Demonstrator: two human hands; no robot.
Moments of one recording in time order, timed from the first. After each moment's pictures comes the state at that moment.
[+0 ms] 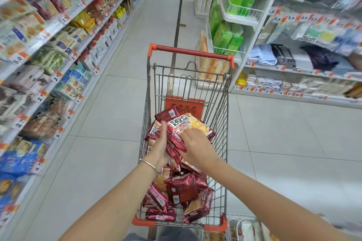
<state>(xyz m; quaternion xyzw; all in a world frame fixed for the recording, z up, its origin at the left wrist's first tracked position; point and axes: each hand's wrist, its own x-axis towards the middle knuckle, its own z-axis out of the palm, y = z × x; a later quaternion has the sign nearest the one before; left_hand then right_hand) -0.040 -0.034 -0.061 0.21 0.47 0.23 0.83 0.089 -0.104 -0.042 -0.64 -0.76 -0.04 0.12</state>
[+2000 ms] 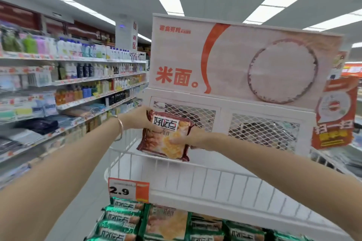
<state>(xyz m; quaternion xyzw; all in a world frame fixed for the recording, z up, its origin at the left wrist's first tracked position) 0.277 -0.492 0.330 0.90 -0.27 -0.07 0.33 0.182 -0.704 0.308 -0.92 0.04 0.07 0.38</state>
